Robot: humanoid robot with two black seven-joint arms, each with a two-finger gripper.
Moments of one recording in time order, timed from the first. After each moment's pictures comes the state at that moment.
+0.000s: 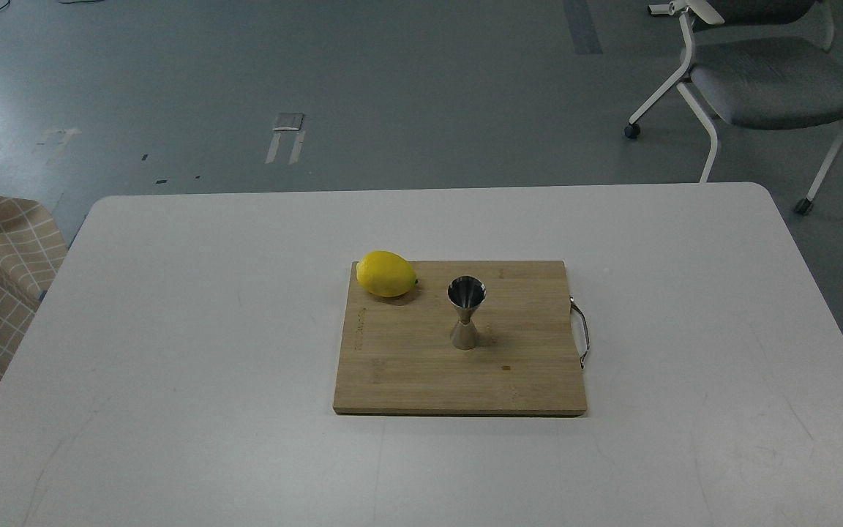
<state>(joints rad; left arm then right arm) 0.19 -0.04 -0.49 -0.08 0.28 -0.15 0.10 -0.03 0.00 0.55 0.21 -0.43 -0.06 -0.14</state>
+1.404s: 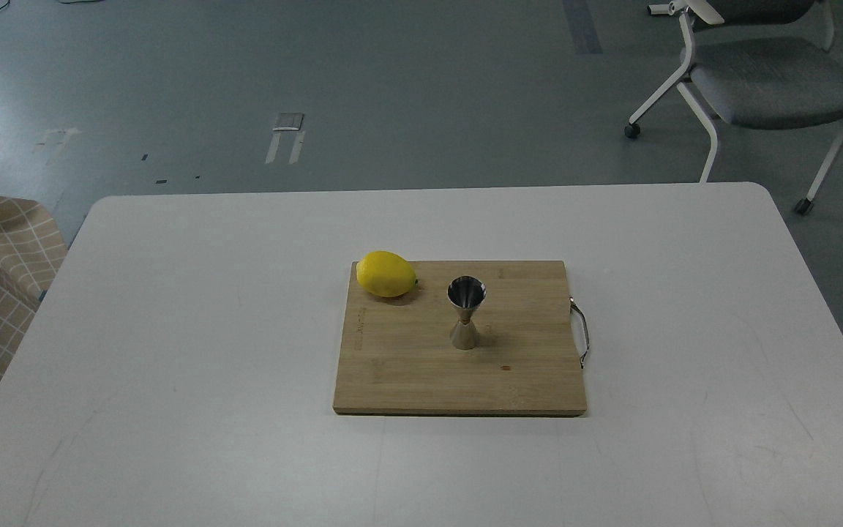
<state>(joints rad) 0.20 -0.04 -0.49 -0.08 0.28 -0.15 -0.02 -0.03 0.00 0.56 0.21 -0.43 -0.06 -0.14</state>
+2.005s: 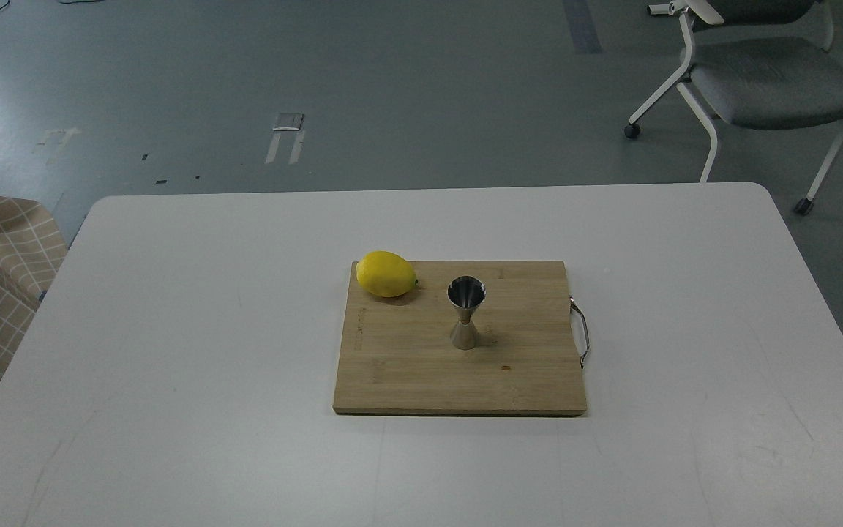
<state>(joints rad) 0.20 -0.04 -0.49 -0.08 0.28 -0.15 -0.02 -0.03 0.00 0.56 0.21 -0.43 -0.06 -0.14</state>
